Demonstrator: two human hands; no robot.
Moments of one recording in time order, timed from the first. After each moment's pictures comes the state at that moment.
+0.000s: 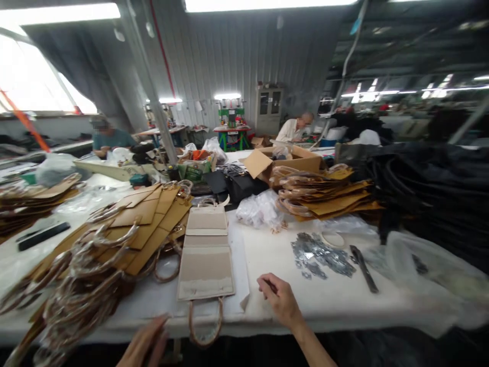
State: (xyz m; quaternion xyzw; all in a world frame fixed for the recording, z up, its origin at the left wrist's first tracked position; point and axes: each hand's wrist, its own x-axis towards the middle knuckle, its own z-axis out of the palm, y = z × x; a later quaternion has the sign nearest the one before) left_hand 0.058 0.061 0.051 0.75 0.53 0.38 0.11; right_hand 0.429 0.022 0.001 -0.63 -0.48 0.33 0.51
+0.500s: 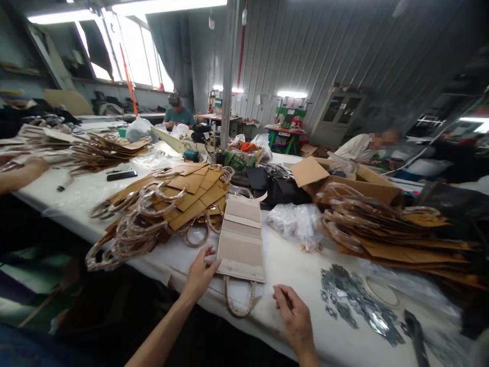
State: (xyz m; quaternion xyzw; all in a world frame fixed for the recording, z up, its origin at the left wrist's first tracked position) left_hand 0.142 0.118 -0.002 0.51 0.55 0.47 0.46; right_hand 0.435 0.021 -0.018 -0.65 -0.51 0.30 0.48
